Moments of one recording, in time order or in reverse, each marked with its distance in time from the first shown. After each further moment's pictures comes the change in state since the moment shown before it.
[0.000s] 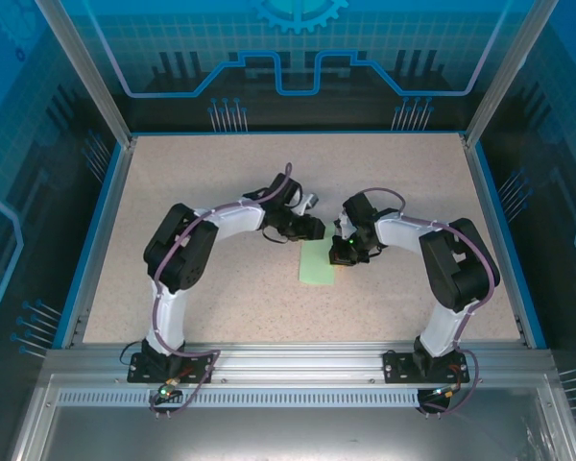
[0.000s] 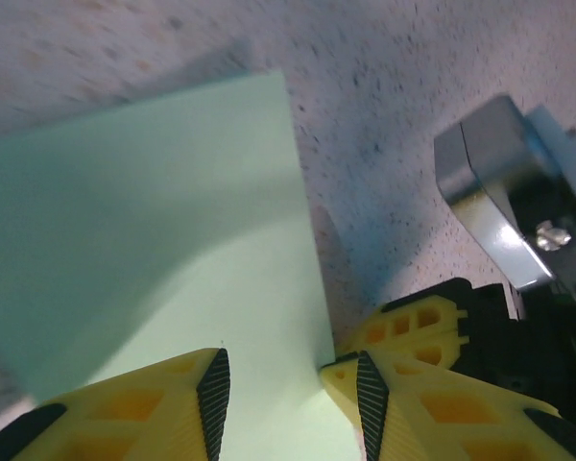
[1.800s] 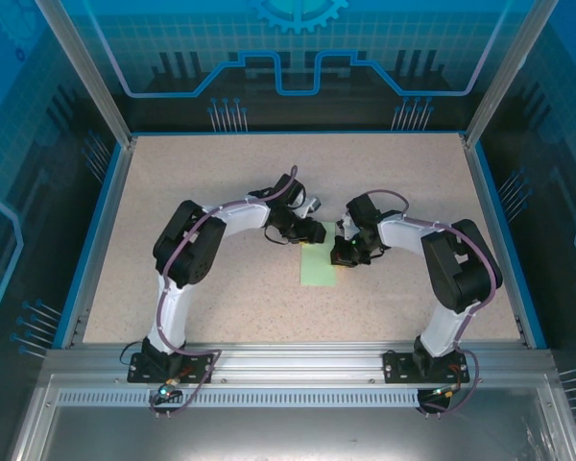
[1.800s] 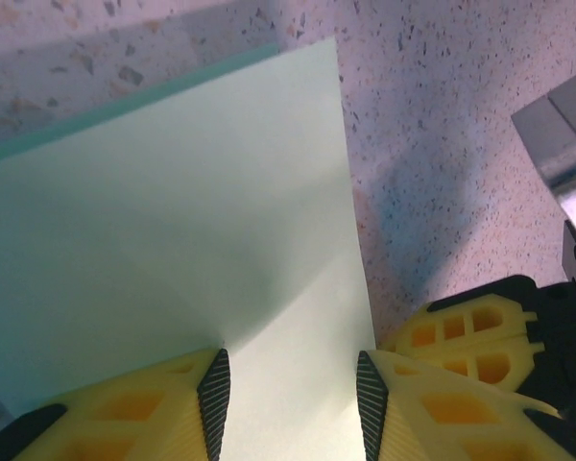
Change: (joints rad) left arm 0.005 0.073 0.074 -0.084 0.011 0.061; right arm -0.019 -0.011 -0.028 0.024 -0.033 0.026
